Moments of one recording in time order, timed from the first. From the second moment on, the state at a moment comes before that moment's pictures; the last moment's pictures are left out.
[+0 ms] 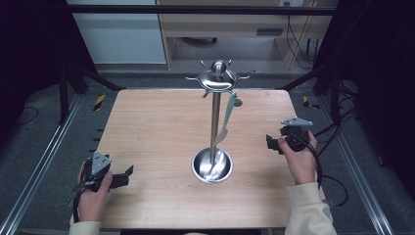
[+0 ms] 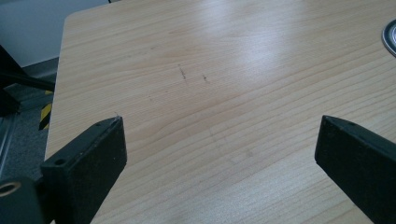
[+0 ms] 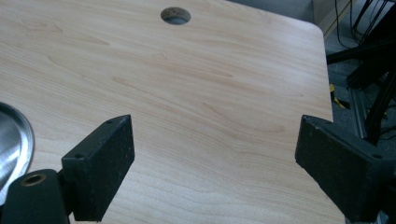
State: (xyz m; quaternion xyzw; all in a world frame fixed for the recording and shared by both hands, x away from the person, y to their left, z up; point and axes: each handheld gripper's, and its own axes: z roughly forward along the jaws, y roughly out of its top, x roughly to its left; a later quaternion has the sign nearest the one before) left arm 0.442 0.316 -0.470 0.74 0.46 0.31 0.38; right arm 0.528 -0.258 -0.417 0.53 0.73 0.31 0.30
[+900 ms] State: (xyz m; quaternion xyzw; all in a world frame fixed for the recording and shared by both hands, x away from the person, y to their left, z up) left arm 0.445 0.309 -0.471 0.75 0.43 0.32 0.39; right arm 0.534 -0.256 -0.460 0.48 0.71 0.42 0.30
